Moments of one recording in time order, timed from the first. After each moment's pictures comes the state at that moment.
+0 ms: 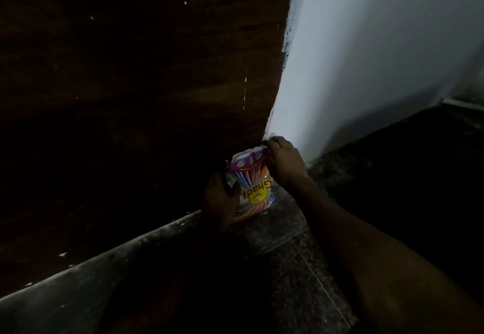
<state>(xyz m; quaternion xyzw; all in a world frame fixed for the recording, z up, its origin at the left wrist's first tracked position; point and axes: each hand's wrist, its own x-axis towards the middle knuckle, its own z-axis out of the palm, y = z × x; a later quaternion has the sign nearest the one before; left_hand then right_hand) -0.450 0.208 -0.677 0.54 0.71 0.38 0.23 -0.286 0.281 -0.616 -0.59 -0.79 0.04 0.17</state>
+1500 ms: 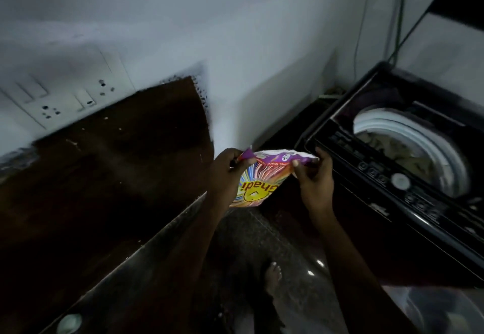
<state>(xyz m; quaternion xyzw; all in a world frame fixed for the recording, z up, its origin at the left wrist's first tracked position) -0.384 -0.009 -0.008 0.59 0.50 0.44 0.46 -0.203 -0.068 -0.024 -0.70 -0.36 0.23 0.57</state>
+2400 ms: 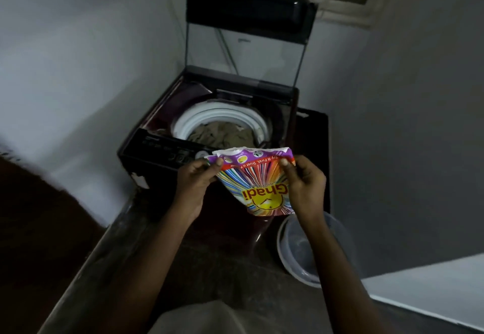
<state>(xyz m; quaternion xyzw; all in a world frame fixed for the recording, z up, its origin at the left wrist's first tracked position) -0.082 -0.211 0.052 0.51 0.28 0.34 0.74 0.045 -0.377 0.093 -0.71 -0.28 0.06 0.65</state>
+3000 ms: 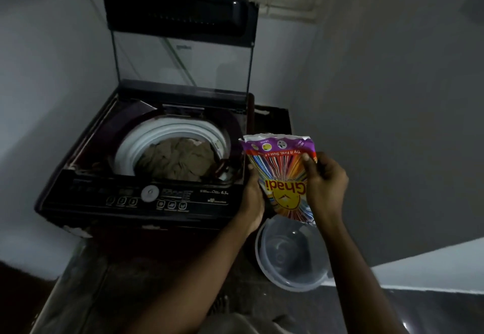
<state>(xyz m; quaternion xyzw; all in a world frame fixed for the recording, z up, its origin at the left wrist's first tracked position) 0.122 -0.302 0.016 0.45 0.23 0.10 0.86 0.165 -0.410 0.096 -0.78 -0.14 -0.06 0.61</state>
